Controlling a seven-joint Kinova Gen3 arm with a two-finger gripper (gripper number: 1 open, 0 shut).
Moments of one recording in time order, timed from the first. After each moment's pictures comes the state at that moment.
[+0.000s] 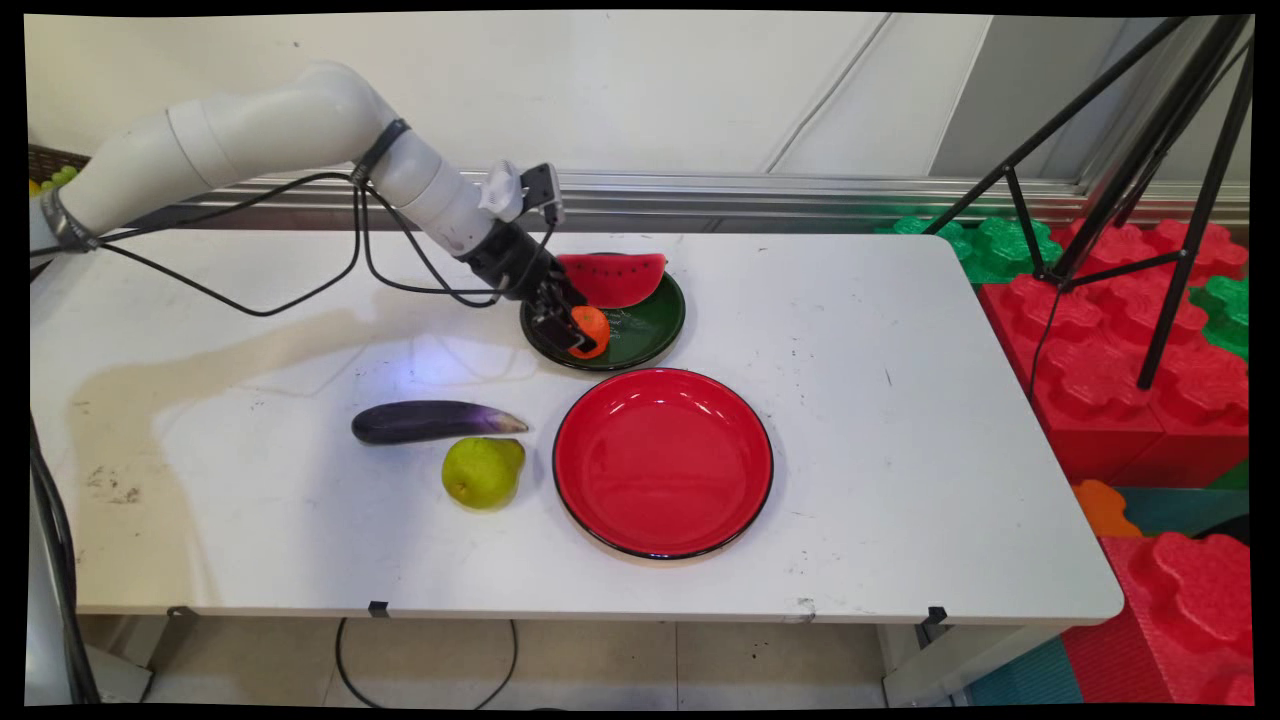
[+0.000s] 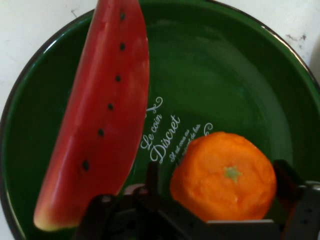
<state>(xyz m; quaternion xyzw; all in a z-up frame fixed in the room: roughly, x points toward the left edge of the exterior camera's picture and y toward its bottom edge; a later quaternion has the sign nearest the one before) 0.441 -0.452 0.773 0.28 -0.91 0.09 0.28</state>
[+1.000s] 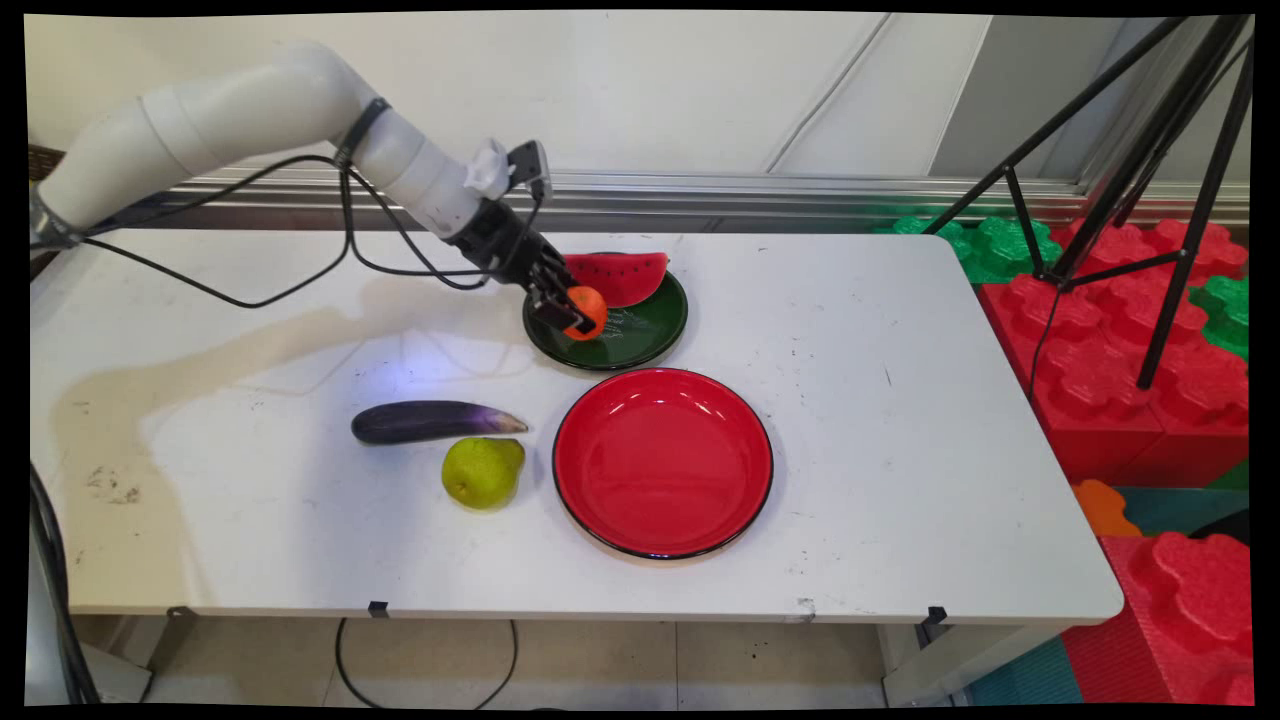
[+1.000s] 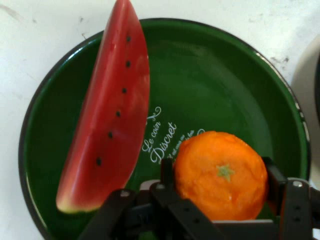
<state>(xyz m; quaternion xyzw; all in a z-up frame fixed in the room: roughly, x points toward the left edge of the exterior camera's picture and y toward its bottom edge) 0.452 -0.446 0.798 0.28 -0.91 0.09 0.30</state>
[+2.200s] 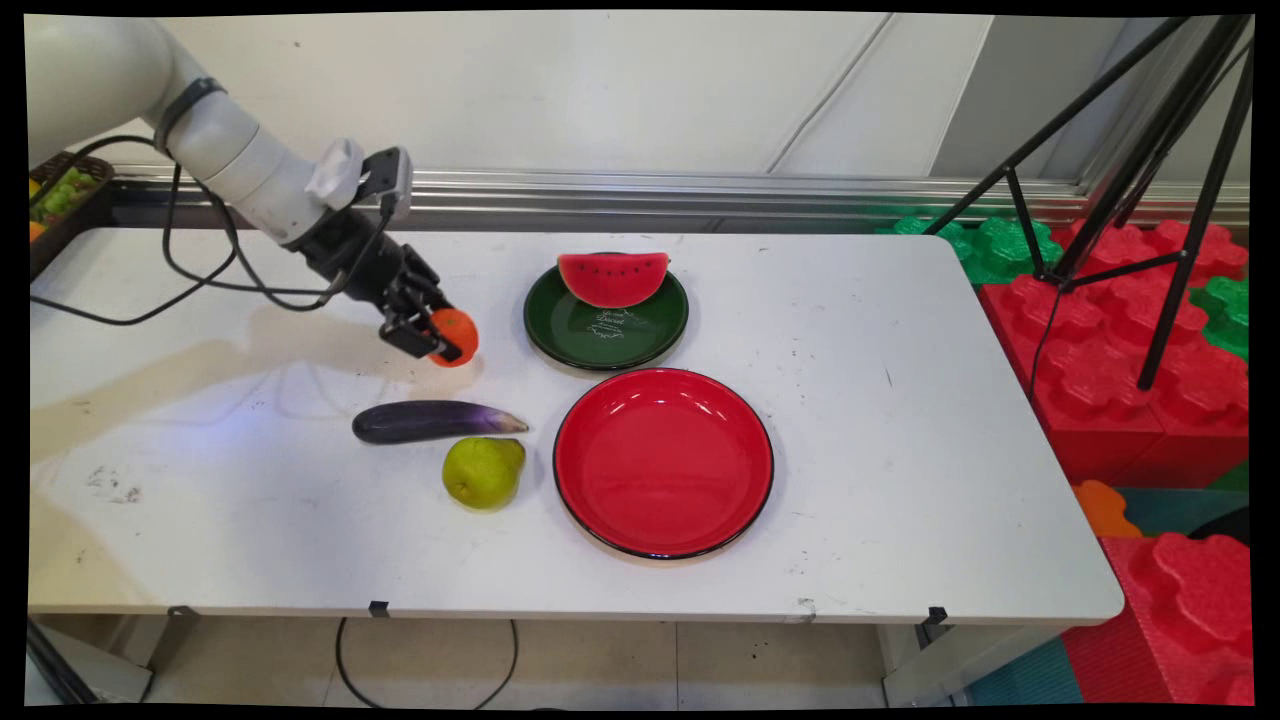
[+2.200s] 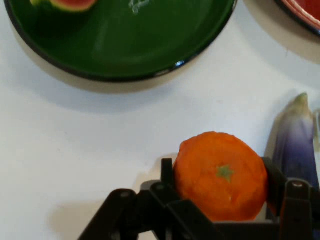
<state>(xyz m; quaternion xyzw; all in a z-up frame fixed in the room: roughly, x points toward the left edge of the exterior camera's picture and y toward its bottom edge) 0.533 -0.340 0.838 0.28 -0.93 0.08 0.23</state>
